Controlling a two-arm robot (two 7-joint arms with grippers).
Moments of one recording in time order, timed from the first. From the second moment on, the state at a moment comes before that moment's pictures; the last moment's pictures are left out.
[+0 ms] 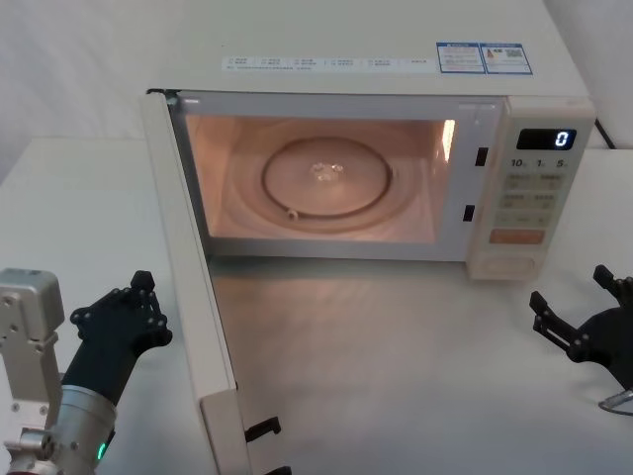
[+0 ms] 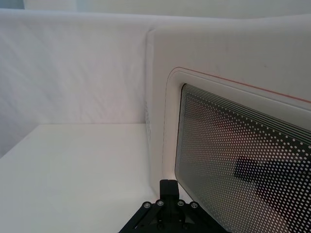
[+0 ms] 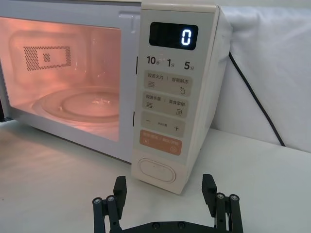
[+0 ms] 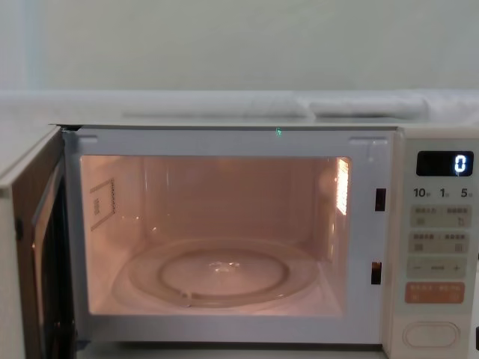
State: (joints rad) left arm 0.27 0.24 0.04 -1.85 -0.25 -0.02 -0.02; right arm -0.14 0.31 -0.07 -1.64 0.20 -0.15 0.31
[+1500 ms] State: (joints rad) left arm 0.30 0.33 -0.06 -1.98 -0.31 0.02 -0.24; right arm -0.14 0.31 -0.07 -1.64 0.20 -0.15 0.31
